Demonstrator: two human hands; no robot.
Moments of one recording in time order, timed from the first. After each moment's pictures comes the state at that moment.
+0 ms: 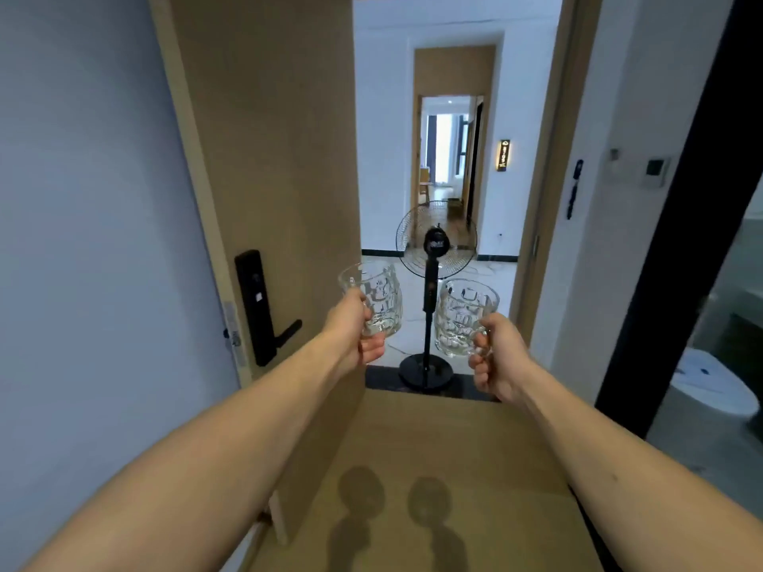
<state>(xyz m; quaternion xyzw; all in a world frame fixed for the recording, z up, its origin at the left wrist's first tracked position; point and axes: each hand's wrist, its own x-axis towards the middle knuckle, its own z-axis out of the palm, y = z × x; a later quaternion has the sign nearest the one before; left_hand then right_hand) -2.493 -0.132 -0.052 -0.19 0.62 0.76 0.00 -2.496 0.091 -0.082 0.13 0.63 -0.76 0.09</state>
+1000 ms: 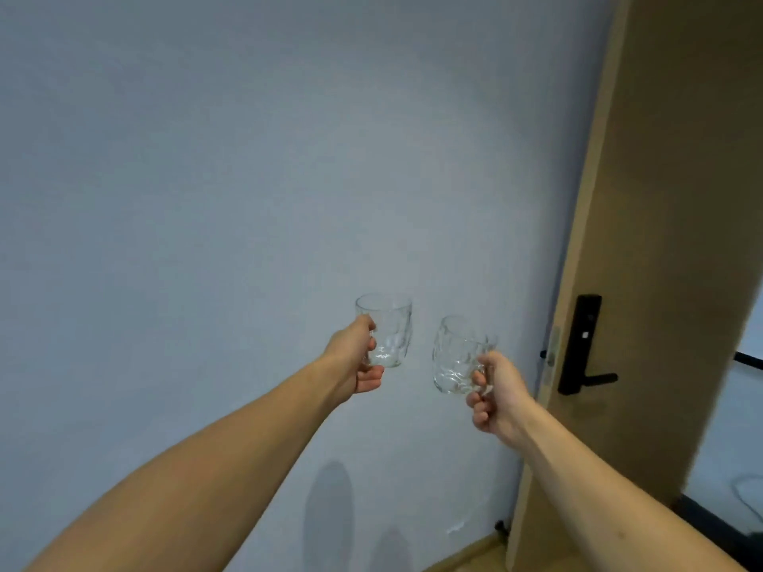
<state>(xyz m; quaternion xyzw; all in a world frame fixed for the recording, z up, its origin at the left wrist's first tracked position) -2.042 -0.285 -0.019 -0.45 0.51 0.65 -0.34 -2.233 -0.166 -0.058 -0.19 0.62 -0.62 0.44</state>
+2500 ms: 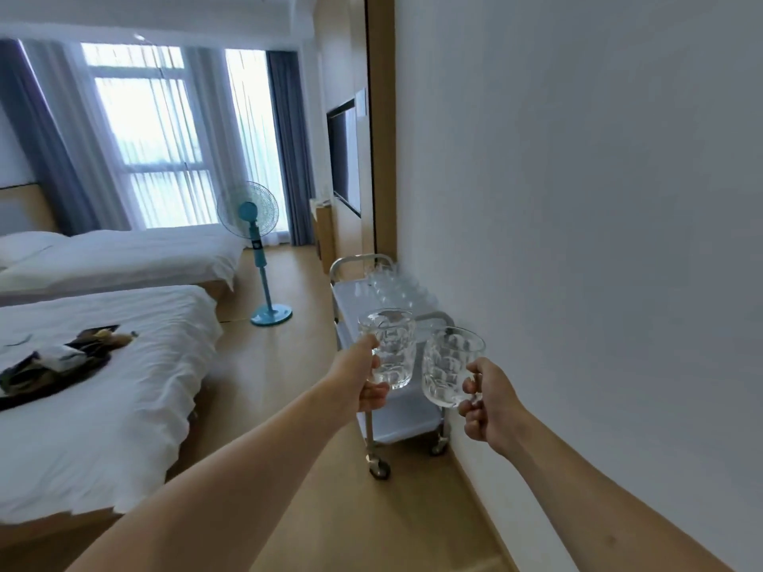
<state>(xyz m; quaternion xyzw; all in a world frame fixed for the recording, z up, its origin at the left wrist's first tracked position) -1.222 -0.116 -0.102 -0.71 -0.08 0.23 -0.66 -1.319 -0.296 -0.127 -0.55 0.33 -0.03 0.77</state>
